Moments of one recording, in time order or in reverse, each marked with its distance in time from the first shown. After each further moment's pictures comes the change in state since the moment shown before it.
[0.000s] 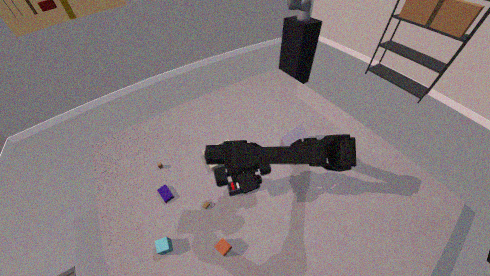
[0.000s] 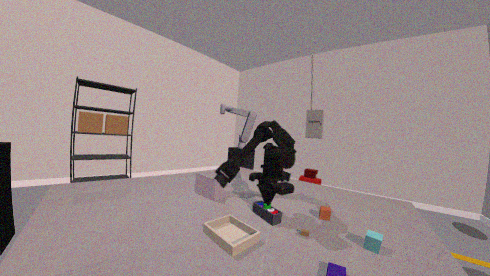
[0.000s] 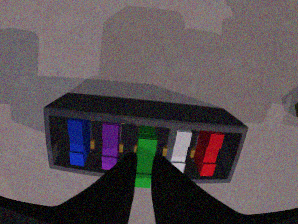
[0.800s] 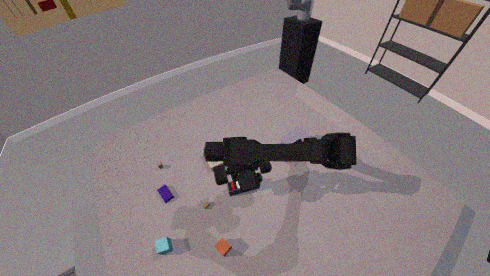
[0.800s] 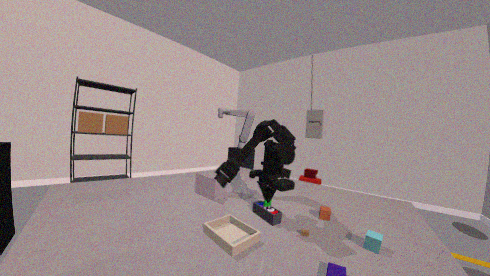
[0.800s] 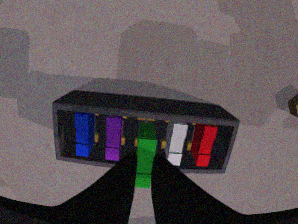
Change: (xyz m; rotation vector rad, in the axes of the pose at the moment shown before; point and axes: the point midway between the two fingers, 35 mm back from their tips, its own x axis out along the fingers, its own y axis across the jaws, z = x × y) arm -0.012 0.000 0.000 0.002 -0.001 0.000
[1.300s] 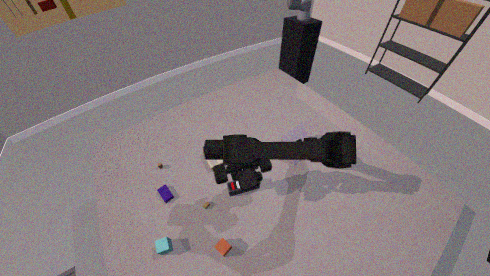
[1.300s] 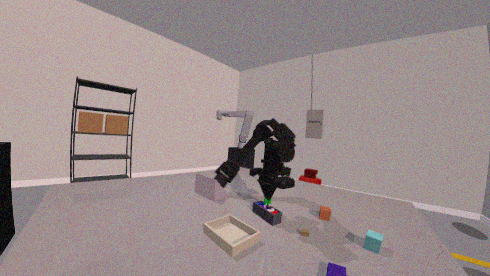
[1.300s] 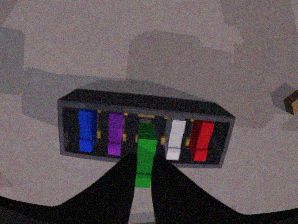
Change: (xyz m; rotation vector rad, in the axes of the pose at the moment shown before) arm -0.007 0.000 0.000 0.001 -0.001 0.000
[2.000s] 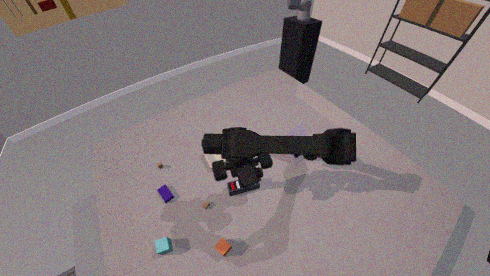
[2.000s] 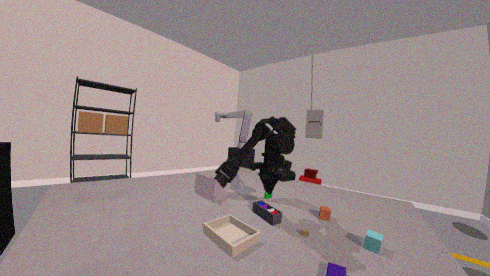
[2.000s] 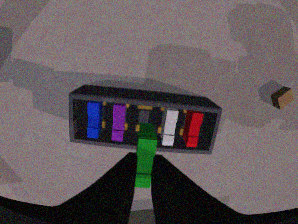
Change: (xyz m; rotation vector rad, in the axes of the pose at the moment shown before) arm -0.023 0.000 0.000 -0.001 0.001 -0.003
